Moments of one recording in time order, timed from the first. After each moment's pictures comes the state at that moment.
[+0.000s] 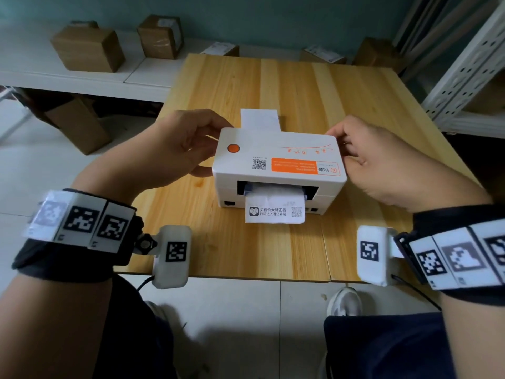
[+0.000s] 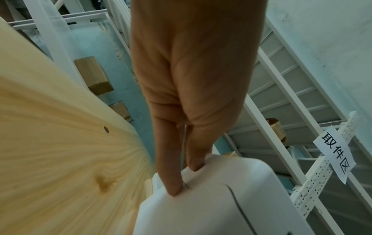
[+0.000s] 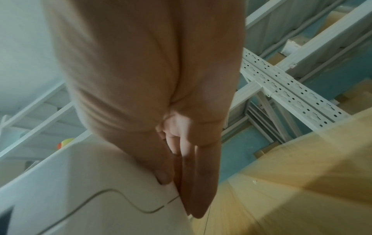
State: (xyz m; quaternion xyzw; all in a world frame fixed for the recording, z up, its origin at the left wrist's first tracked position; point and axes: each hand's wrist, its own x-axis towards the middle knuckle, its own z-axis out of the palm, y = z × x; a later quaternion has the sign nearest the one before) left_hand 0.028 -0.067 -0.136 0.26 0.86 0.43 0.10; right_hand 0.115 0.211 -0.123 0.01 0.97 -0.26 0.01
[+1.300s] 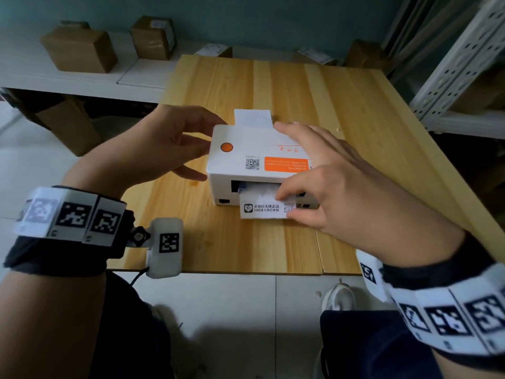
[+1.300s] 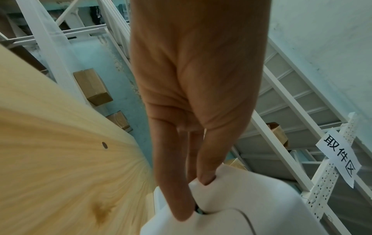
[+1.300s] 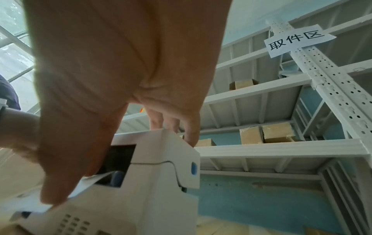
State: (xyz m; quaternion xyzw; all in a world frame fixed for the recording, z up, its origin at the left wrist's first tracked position) left_hand 0.030 -0.072 -0.126 0.27 0.85 0.44 0.13; right_hand 0.157 0.163 -0.117 -0.17 0.98 -0.07 -0.01
